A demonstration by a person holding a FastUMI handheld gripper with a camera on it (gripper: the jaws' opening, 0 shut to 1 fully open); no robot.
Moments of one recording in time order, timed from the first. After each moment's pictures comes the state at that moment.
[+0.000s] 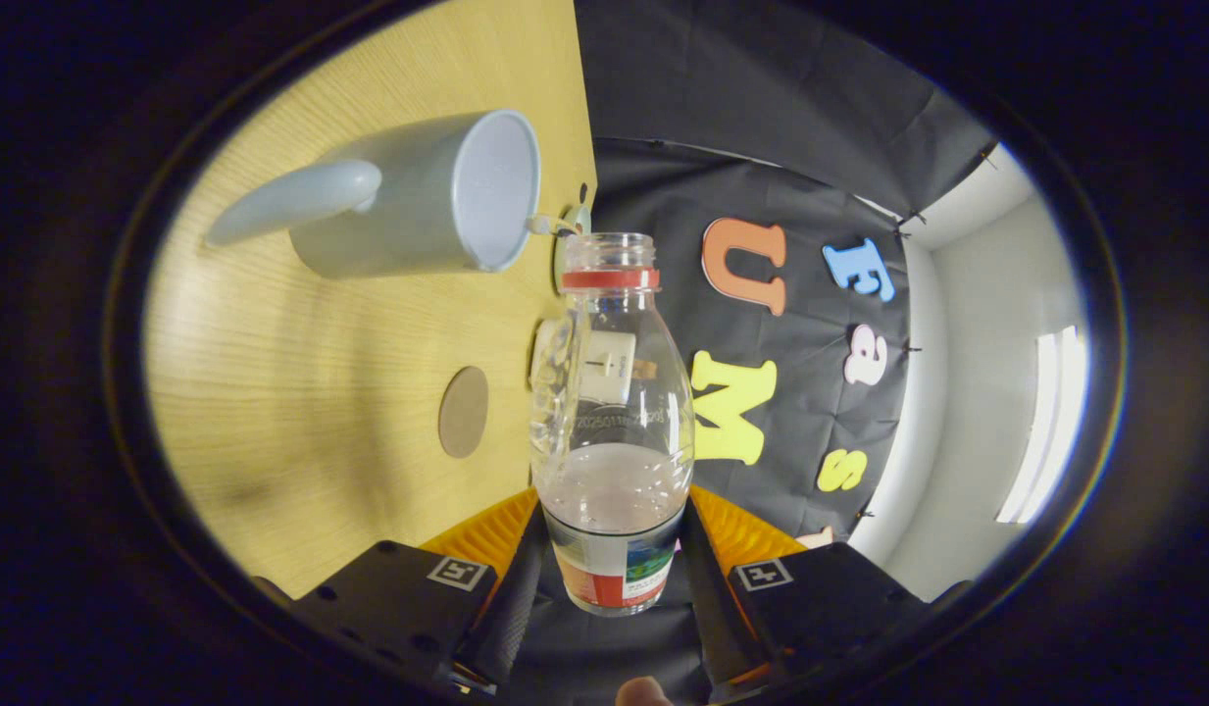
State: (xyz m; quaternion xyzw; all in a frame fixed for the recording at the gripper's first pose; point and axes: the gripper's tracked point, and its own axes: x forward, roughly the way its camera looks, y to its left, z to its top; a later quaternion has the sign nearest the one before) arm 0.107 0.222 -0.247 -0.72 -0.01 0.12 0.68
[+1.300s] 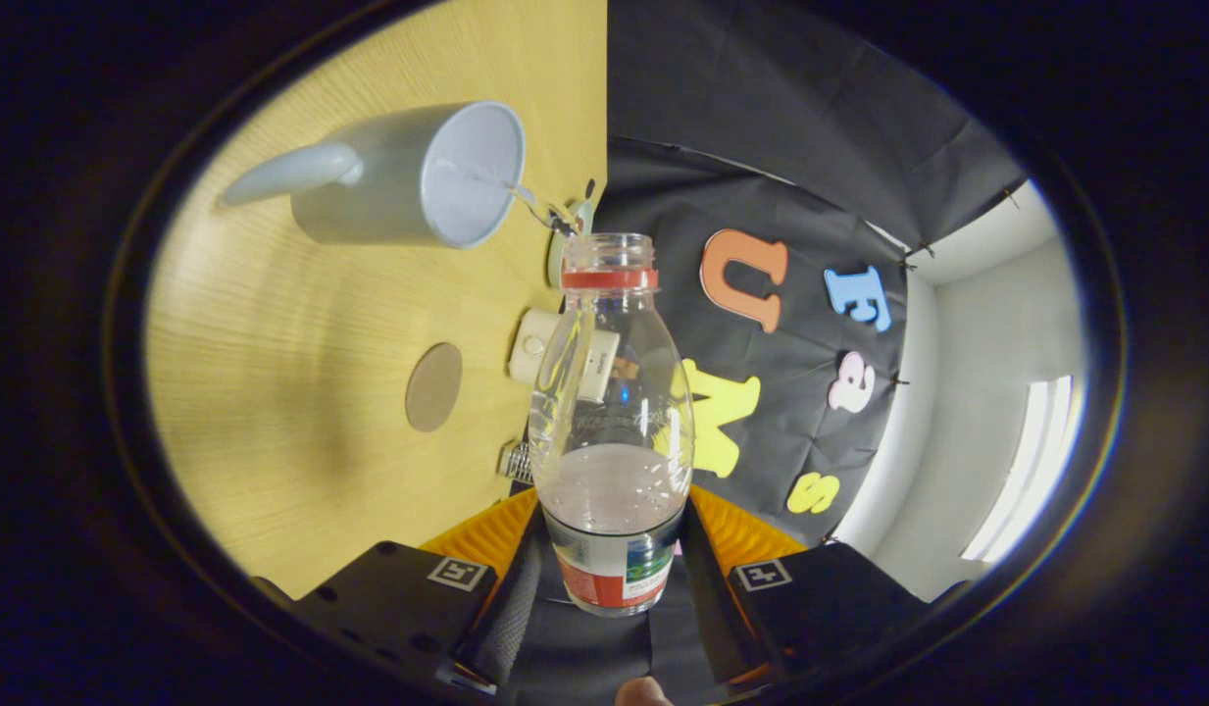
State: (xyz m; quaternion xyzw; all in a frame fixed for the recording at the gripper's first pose) arm 0.116 0.222 -0.229 -0.76 -0.03 0.10 0.64
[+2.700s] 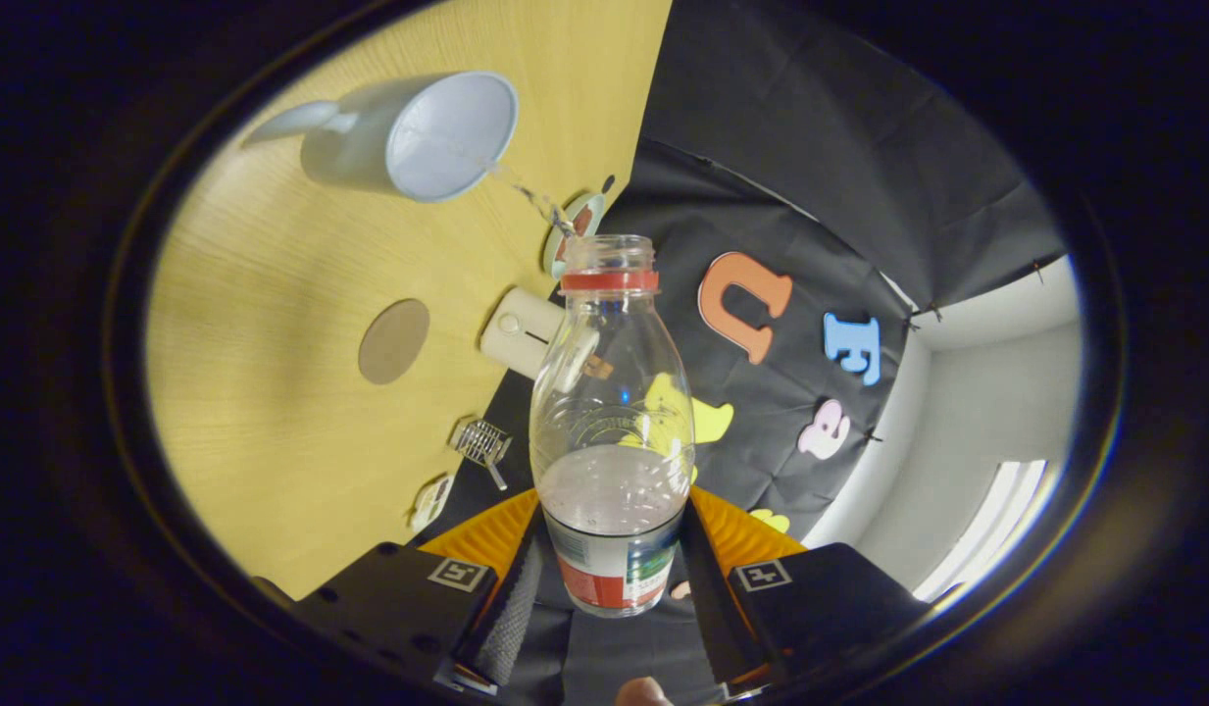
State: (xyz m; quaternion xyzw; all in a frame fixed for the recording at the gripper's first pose) arm 0.134 0.227 -0.183 -0.83 -0.06 0.09 0.55
